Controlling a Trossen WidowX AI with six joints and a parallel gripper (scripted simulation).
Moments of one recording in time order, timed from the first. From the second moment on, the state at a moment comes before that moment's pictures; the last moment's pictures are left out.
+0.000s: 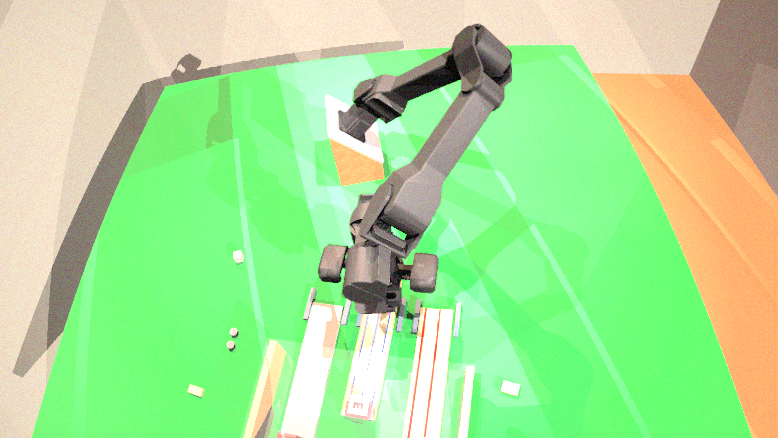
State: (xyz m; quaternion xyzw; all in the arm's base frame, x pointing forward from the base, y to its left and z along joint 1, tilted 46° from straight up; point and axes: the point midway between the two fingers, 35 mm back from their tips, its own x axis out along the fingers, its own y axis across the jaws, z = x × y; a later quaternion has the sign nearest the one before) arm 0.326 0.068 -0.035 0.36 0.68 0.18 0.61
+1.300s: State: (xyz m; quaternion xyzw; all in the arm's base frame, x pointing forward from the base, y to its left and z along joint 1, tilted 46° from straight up) arm 0.271 0.078 -0.024 0.36 0.68 0.18 0.61
